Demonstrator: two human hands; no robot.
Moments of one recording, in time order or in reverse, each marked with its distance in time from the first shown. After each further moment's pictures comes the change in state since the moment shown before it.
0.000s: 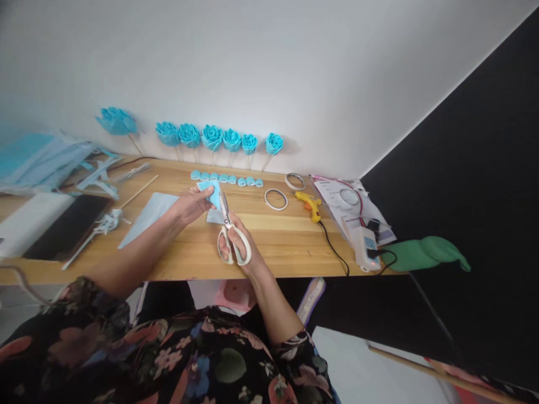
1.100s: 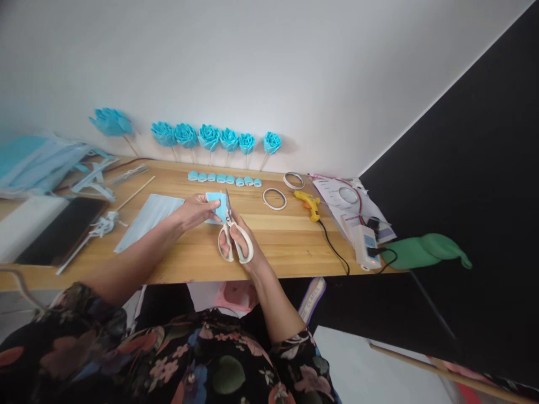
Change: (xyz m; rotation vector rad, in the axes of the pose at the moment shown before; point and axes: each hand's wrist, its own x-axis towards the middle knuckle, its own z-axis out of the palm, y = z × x) left_hand -0.007 -0.010 0.003 0.183 -0.182 -0.122; right_hand 0.003 -0.005 -0.007 -0.038 -0.014 -0.031
